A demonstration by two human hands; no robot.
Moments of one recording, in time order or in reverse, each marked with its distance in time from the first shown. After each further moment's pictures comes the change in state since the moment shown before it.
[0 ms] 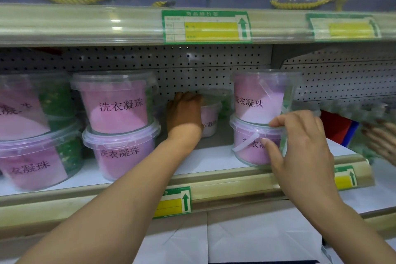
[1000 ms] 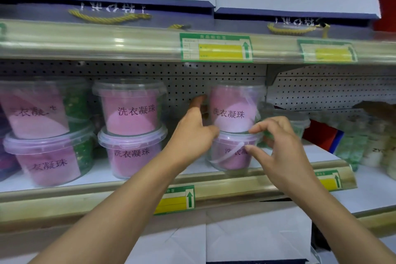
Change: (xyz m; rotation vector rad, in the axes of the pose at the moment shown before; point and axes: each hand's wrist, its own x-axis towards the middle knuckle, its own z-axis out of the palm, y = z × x) left_hand -0.049 0.001 -0.054 -1.081 -0.279 -0.084; right_hand 0.011 -0.011 -0.004 0.303 -0.252 0.026
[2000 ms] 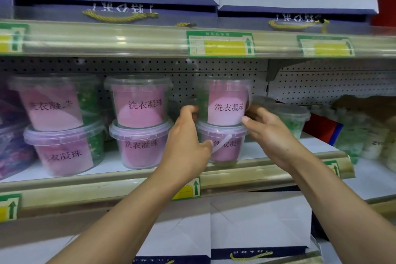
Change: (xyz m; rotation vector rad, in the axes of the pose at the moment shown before) left_hand -0.049 0.000 -0.009 0.294 0.153 0.012; right_hand 0.028 -0.003 0.015 0.701 -0.234 0.355
